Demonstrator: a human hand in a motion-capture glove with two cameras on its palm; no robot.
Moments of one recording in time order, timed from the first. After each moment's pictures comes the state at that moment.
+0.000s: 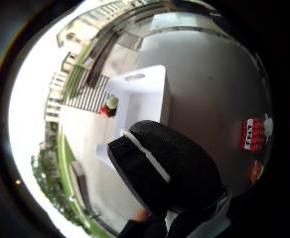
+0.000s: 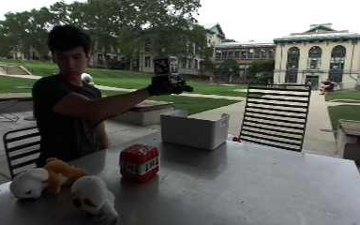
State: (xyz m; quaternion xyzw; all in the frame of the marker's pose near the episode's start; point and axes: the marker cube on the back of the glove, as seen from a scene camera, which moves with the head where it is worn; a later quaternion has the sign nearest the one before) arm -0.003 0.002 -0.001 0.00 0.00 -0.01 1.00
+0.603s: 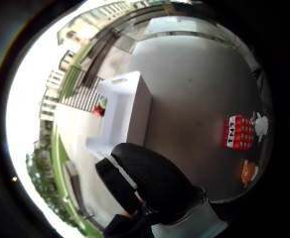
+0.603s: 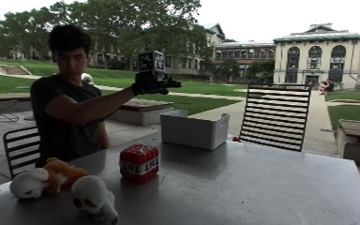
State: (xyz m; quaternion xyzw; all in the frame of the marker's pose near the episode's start) arm 0.085 0.023 -0.016 0.01 0.04 0.00 1.00
